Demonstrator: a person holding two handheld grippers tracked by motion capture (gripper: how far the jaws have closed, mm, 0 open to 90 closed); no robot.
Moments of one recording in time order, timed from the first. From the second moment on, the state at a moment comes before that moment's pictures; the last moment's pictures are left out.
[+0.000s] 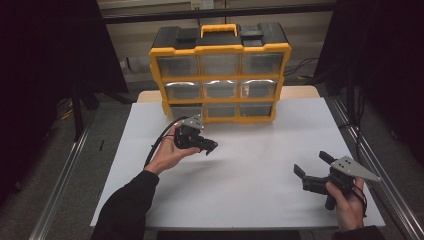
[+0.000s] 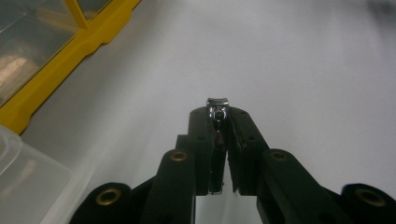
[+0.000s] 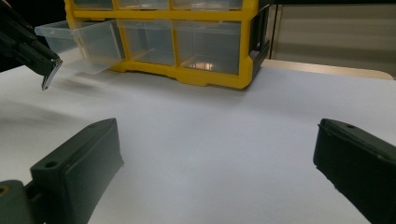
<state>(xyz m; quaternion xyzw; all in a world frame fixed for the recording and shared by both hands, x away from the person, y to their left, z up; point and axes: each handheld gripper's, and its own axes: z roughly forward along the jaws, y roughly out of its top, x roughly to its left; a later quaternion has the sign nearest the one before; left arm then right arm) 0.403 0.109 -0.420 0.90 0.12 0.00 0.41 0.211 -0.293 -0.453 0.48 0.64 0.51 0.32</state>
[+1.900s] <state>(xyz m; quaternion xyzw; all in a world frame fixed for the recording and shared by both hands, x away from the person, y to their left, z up) 0.424 0.177 -0.354 0.88 0.16 0.08 0.44 0.211 -0.292 -0.453 0.48 0.64 0.51 0.32</state>
